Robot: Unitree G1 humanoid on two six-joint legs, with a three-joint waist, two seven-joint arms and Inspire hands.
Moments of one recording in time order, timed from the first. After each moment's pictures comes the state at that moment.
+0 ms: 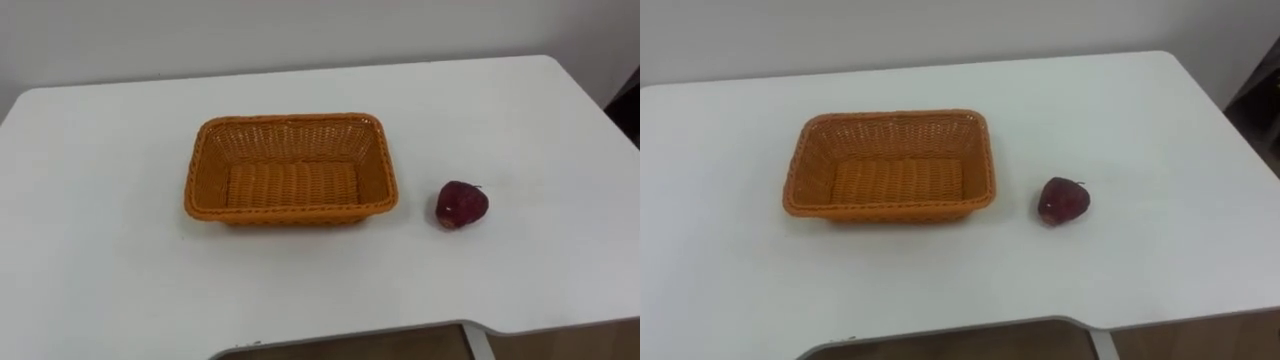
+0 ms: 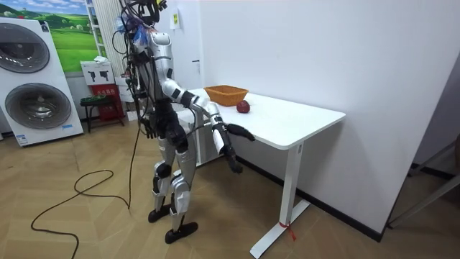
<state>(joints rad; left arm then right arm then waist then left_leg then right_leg) 0.32 0.22 0.25 1.08 0.15 0.05 0.13 0.07 -0.28 -0.57 0.42 0.79 -0.14 -0.93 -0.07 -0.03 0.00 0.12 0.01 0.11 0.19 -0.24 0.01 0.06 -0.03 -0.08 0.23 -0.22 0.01</state>
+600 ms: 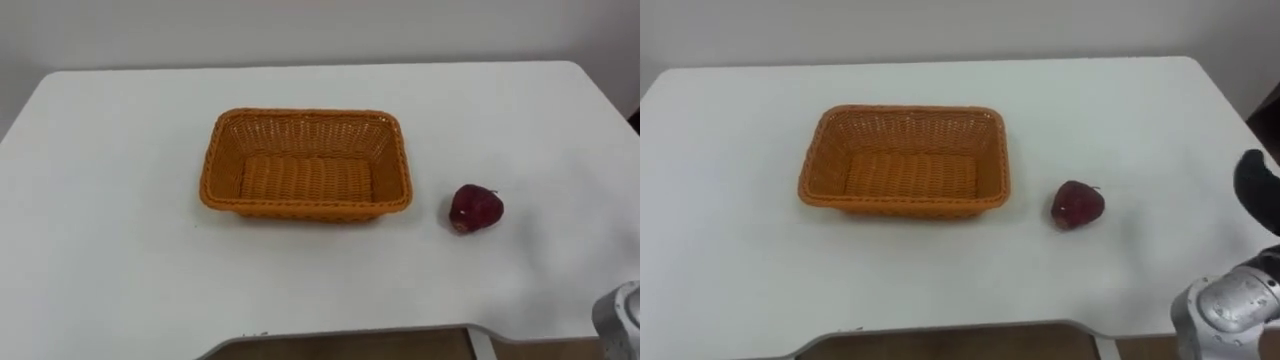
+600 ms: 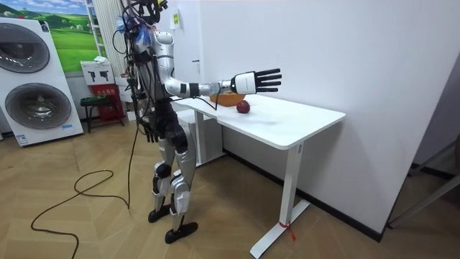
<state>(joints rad) 0.30 0.22 0.10 1.10 0.17 0.03 0.10 0.11 -0.29 -0.23 0.05 0.16 -0.18 -0.79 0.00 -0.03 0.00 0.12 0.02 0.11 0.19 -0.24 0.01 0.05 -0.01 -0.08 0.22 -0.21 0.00</state>
